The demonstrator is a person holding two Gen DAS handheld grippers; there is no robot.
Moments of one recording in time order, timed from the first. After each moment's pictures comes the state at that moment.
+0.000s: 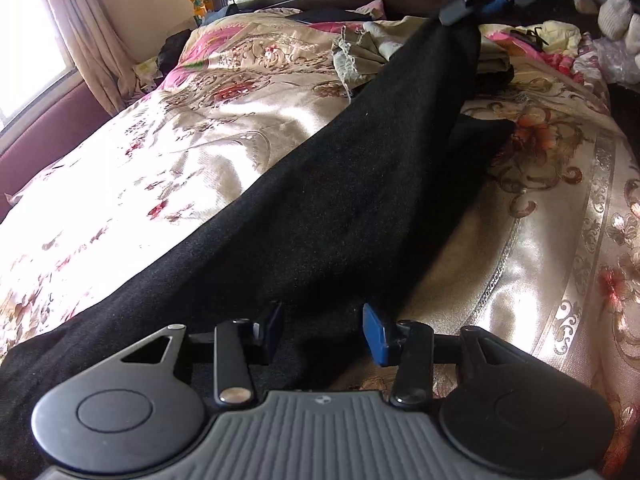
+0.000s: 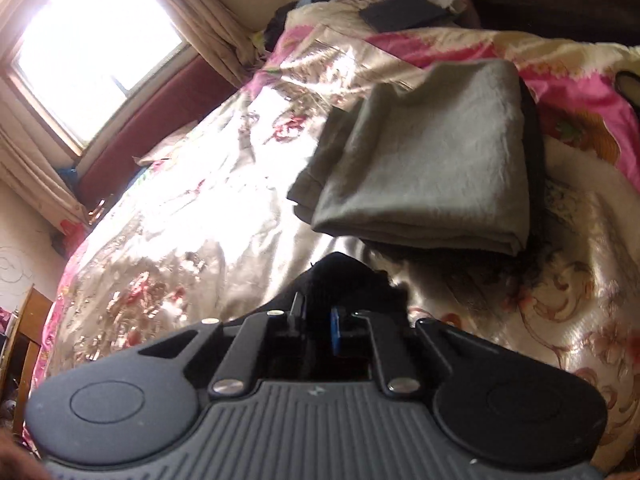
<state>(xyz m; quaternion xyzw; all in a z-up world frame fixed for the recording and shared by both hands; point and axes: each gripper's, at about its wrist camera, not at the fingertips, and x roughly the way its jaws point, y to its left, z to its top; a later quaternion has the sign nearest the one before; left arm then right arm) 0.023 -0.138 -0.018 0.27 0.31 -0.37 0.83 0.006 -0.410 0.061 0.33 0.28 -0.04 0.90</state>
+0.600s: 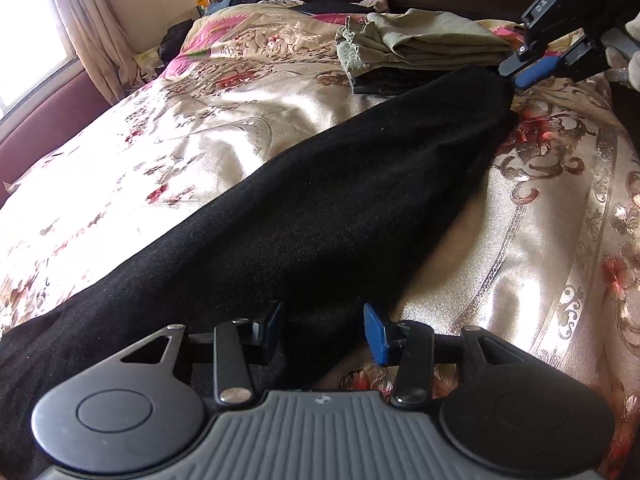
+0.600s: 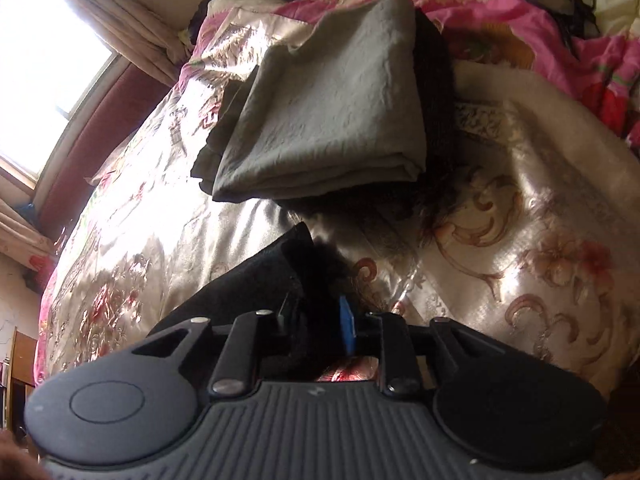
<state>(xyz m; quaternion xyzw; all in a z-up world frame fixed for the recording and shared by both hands) 0.023 -0.134 -0.028 0.26 0.33 -0.37 0.83 -0.028 -0.438 0.005 0.38 0.34 -0.16 0.85</state>
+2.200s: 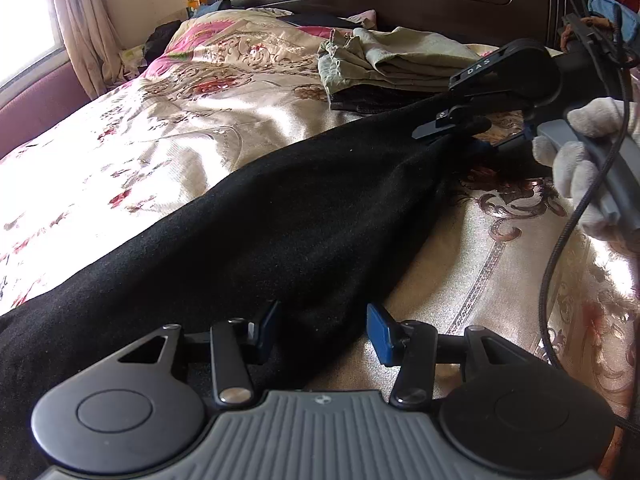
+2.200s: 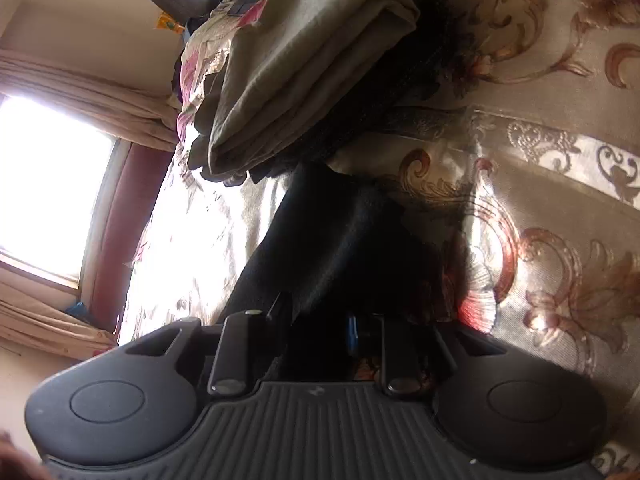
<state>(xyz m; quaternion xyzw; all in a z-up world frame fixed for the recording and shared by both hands) 0.030 -0.148 -0.033 0.21 0.33 -0.41 0.82 0.002 -0.409 -0.085 0.55 0.23 -0.17 0.78</state>
